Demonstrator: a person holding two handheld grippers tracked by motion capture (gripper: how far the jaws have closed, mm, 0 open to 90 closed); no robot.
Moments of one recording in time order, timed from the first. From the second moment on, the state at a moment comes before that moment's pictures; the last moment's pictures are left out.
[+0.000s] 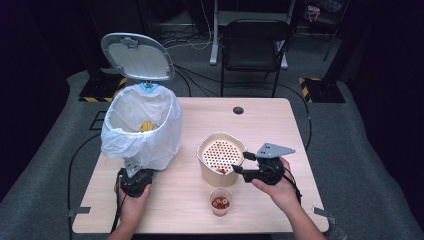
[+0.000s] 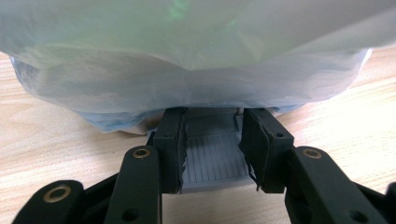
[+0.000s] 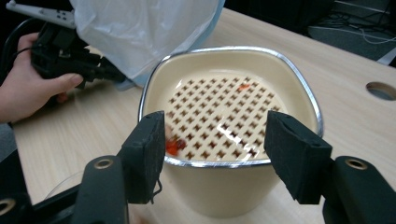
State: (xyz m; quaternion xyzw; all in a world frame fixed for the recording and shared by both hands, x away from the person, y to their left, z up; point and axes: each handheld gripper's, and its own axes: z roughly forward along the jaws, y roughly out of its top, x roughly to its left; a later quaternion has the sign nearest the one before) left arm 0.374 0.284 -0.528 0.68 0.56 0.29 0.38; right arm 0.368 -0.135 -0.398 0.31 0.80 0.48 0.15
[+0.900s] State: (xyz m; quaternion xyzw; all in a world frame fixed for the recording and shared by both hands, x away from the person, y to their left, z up) left arm 0.374 0.286 -0.527 0.69 0.55 0.29 0.37; right arm 0.321 -0.097 -0.455 0.25 0.84 0.49 0.07
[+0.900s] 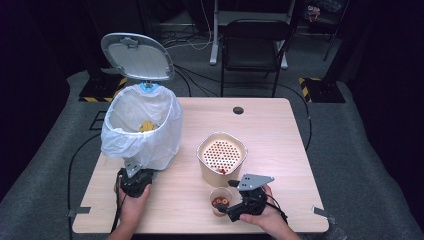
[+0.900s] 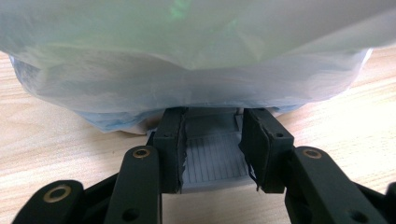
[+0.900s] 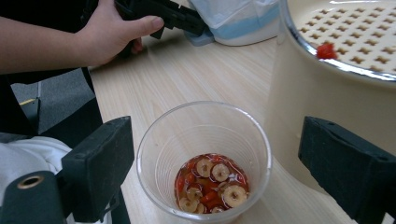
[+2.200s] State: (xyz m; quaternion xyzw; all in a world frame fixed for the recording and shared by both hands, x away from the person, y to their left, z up) left arm 0.374 0.285 -0.527 0.69 0.55 0.29 0.37; right arm 0.336 -0.124 -0.480 0.27 0.85 0.43 0.12
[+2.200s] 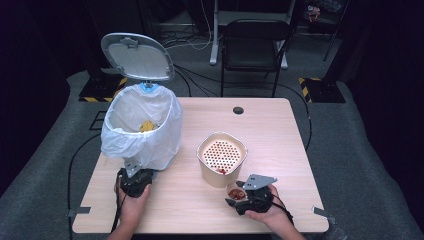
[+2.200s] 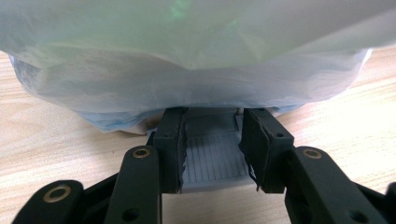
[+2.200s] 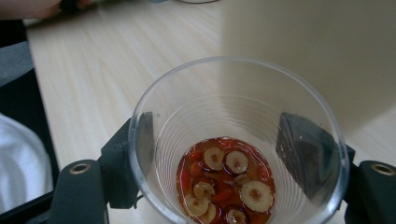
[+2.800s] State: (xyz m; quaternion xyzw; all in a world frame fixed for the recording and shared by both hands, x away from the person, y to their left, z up) left arm 0.374 0.286 -0.526 0.69 0.55 0.28 0.37; right arm 0.364 -0.180 -0.474 0.37 0.81 0.42 0.18
